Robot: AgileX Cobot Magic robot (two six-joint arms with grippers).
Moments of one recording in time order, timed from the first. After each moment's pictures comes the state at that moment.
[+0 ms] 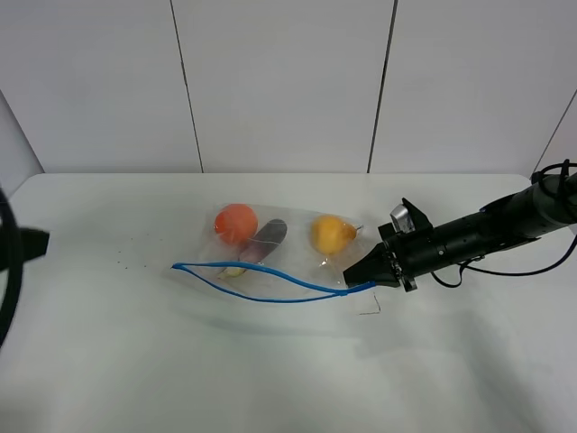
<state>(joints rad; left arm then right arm) -0.01 0.68 -0.70 -0.29 0.74 0.47 0.01 2.19 -1.08 1.30 1.20 -1.06</state>
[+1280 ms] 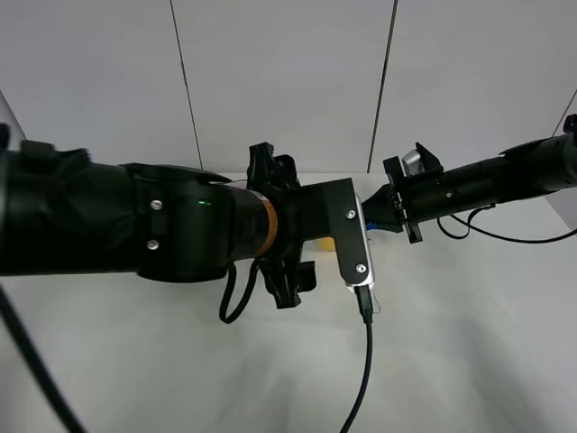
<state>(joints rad) -1.01 1.68 -1.06 1.11 0.37 -0.29 0.01 2.04 -1.20 1.32 1.21 -0.83</state>
